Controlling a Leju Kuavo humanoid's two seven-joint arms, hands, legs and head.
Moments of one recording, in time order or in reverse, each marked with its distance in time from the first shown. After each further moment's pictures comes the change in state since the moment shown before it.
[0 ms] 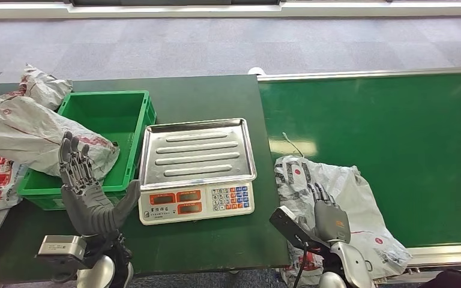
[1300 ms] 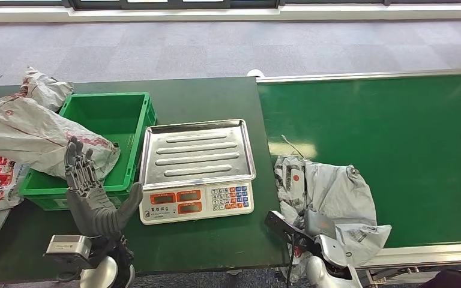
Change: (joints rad) left arm -0.010 0.078 -0.072 0.047 0.068 0.103 -0.016; right arm -0.226 -0.010 0.002 0.583 0.024 -0.017 0.061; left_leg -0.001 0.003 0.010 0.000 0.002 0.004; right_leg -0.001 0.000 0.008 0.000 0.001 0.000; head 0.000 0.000
